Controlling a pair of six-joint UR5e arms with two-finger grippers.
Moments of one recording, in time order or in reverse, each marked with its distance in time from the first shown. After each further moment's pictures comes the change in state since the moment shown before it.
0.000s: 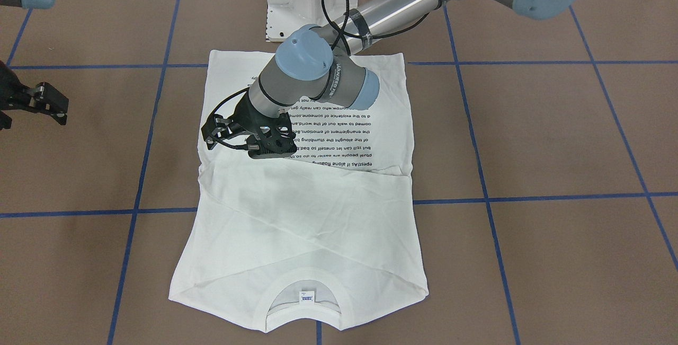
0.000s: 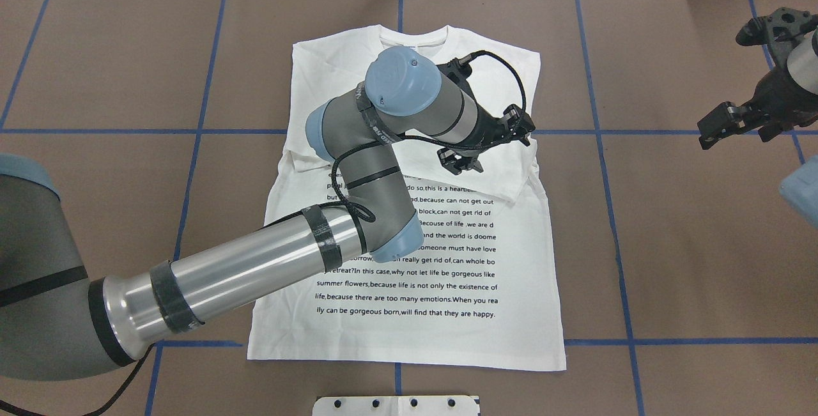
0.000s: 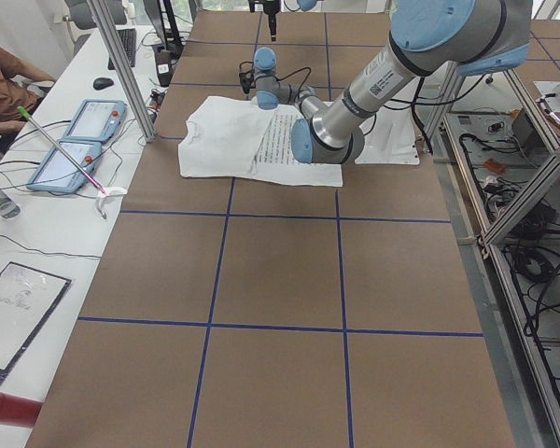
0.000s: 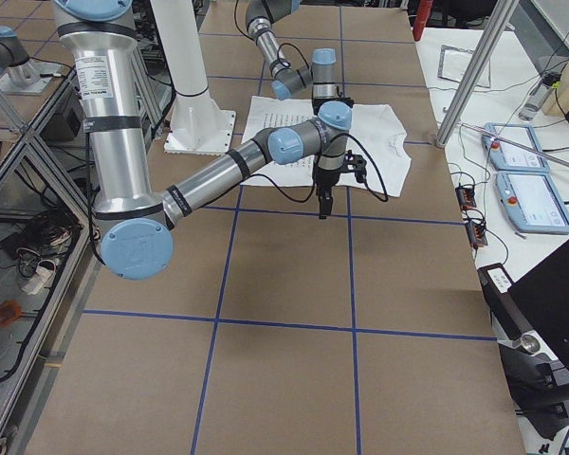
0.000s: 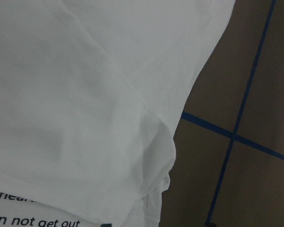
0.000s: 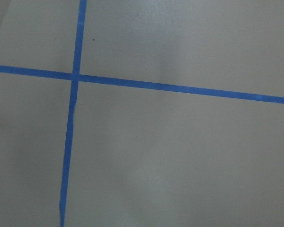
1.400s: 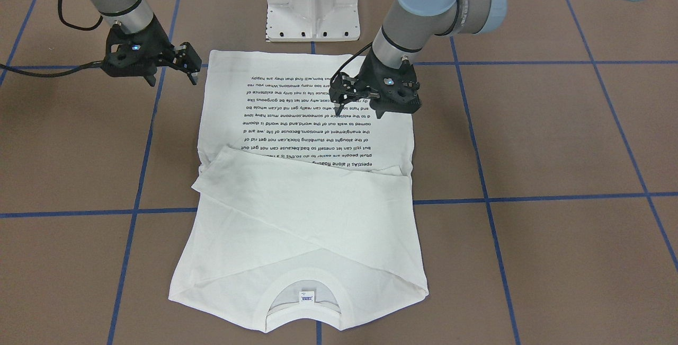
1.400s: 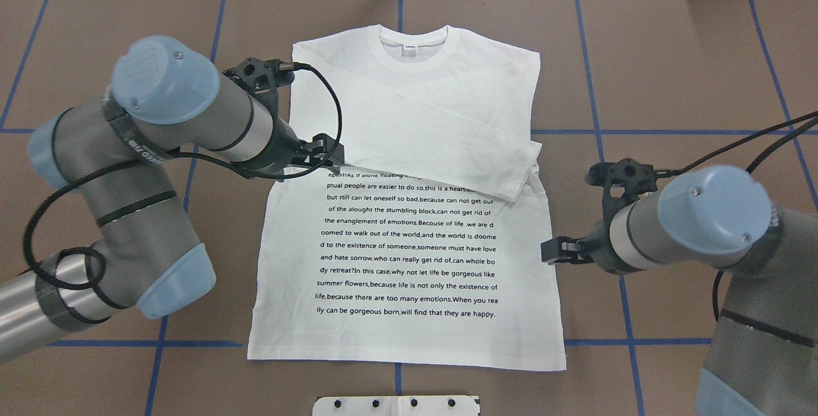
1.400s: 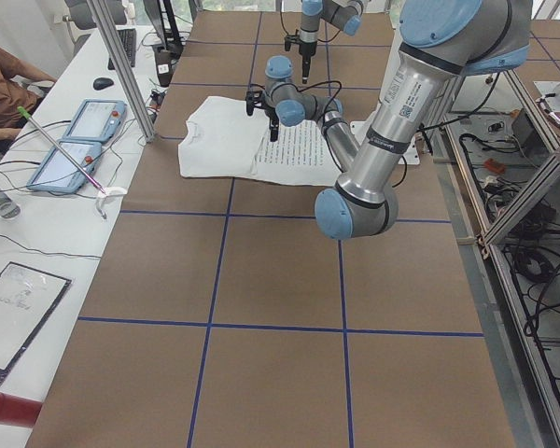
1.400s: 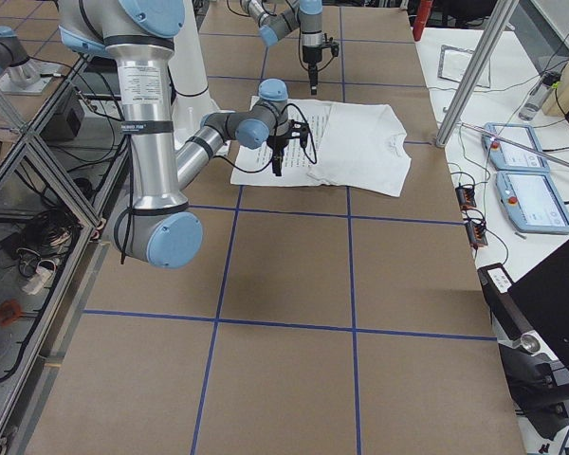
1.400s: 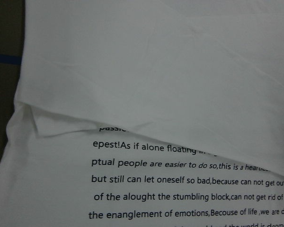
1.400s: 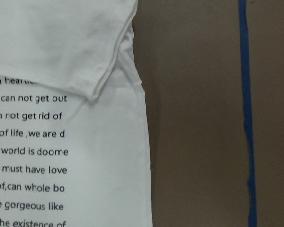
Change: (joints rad) left arm -0.111 0.604 -0.898 0.705 0.009 0.486; right arm -0.645 -0.033 0.169 0.270 -0.348 0.791
